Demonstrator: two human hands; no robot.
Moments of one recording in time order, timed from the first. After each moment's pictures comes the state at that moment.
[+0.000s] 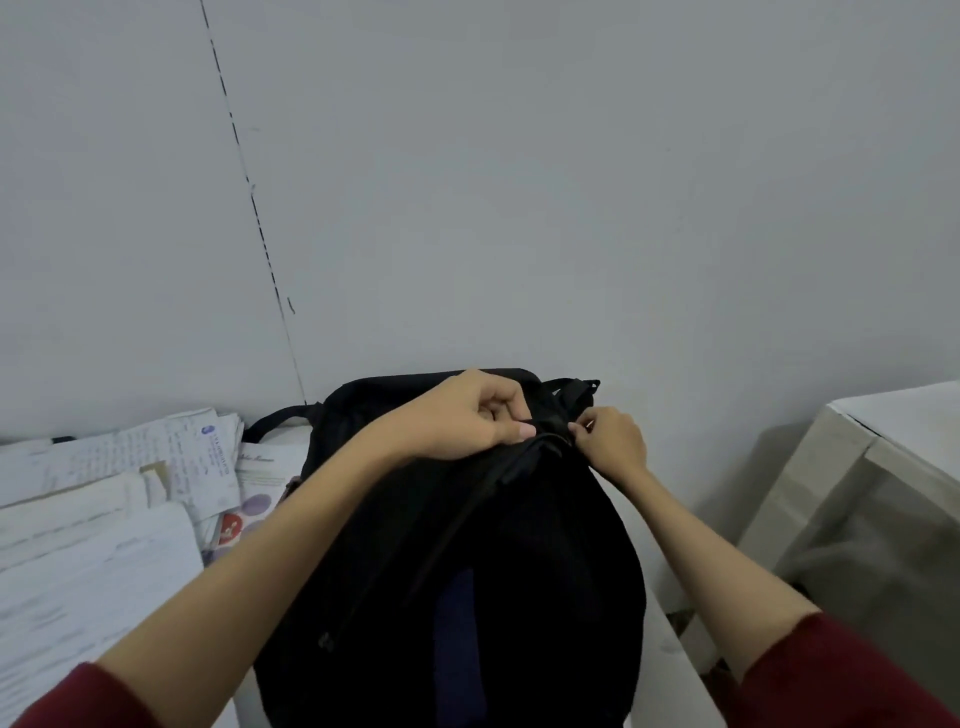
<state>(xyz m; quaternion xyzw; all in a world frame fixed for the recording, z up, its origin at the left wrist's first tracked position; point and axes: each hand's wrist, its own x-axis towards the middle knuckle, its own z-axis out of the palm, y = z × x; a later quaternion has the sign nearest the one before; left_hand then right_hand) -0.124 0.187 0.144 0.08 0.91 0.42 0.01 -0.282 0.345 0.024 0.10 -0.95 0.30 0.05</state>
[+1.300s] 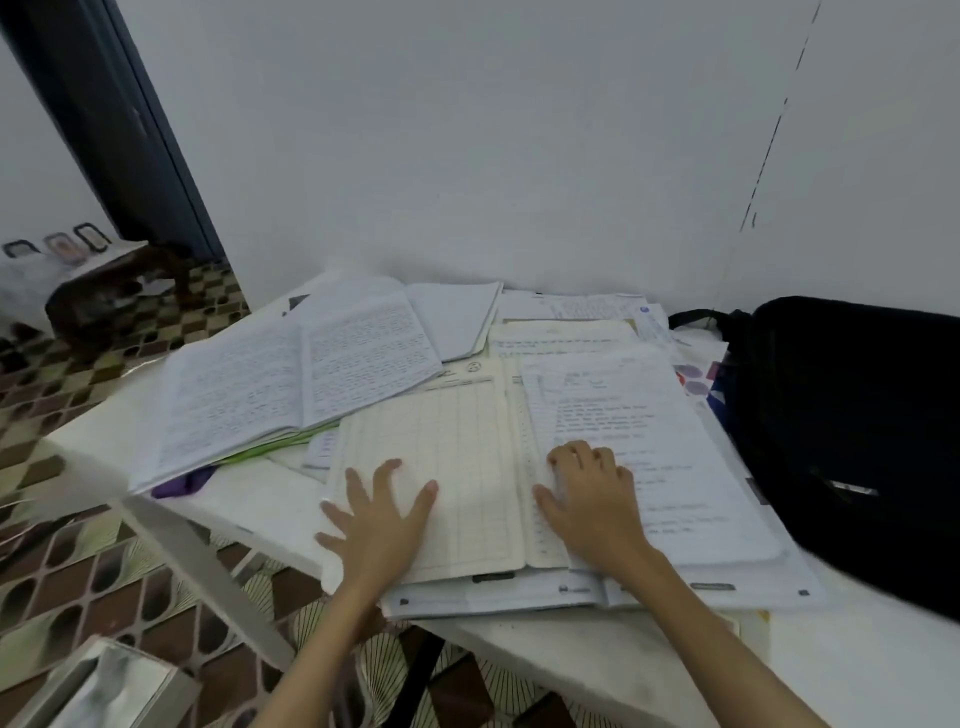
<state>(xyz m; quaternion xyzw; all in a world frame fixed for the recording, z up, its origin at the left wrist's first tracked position) 0.366 -0.020 -0.031 -0.59 0.74 0.28 -0.15 0.182 0.091 -0.019 0.53 -0.83 0.17 0.08</state>
